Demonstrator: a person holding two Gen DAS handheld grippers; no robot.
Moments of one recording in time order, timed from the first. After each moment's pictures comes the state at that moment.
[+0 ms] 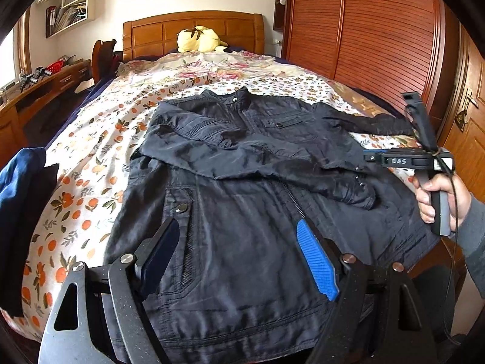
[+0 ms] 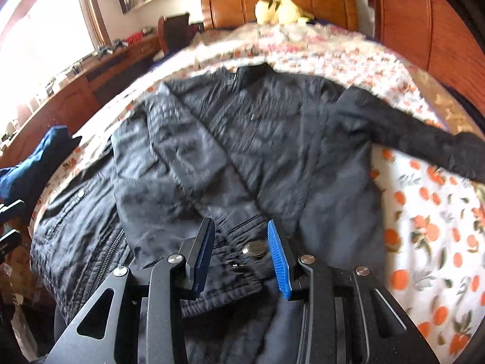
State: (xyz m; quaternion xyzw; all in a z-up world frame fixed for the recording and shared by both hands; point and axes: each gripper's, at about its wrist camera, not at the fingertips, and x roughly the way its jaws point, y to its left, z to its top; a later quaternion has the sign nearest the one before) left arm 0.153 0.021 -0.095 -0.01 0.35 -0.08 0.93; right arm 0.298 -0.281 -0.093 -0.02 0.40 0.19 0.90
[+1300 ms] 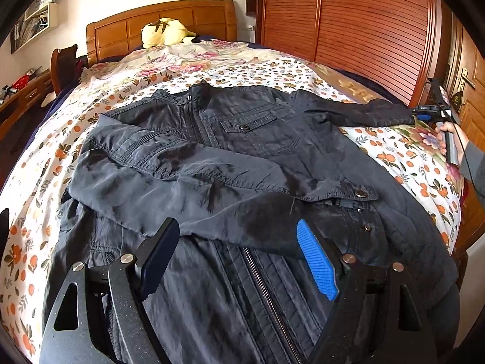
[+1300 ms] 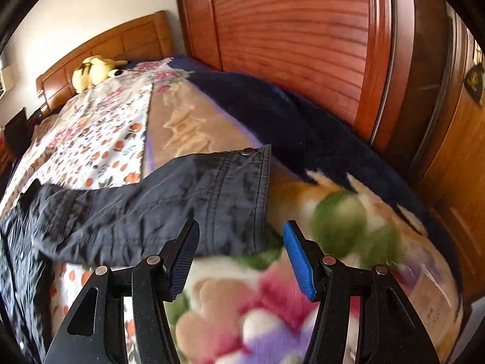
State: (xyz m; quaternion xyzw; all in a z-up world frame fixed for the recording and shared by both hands) left arm 0.264 -0.060 -0.118 0.03 0.38 -0.13 0.92; right arm 0.417 -0.632 -0.094 0.10 0.37 -0.15 0.91
